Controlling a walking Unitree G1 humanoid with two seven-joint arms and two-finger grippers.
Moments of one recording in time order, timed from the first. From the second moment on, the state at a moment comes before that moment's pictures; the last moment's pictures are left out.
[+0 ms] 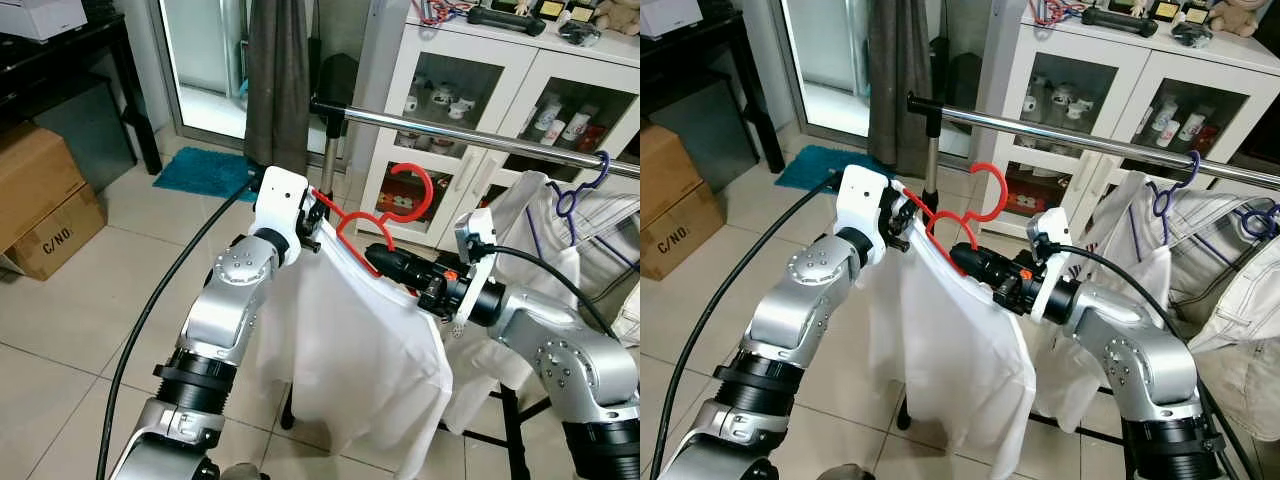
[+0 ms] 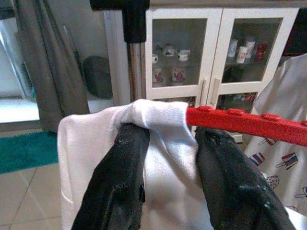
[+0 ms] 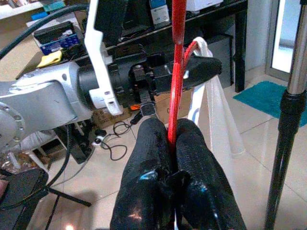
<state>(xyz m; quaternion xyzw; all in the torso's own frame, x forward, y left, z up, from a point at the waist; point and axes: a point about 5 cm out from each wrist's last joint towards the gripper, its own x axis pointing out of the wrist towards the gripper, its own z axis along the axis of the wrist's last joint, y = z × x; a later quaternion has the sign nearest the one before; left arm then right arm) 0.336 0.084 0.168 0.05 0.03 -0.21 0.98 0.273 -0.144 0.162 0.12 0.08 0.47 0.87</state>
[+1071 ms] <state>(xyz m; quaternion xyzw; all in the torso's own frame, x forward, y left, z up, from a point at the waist) 0.327 0.092 0.163 0.04 0.04 -0.17 0.98 0.278 -0.151 0.163 0.12 0.08 0.48 0.86</state>
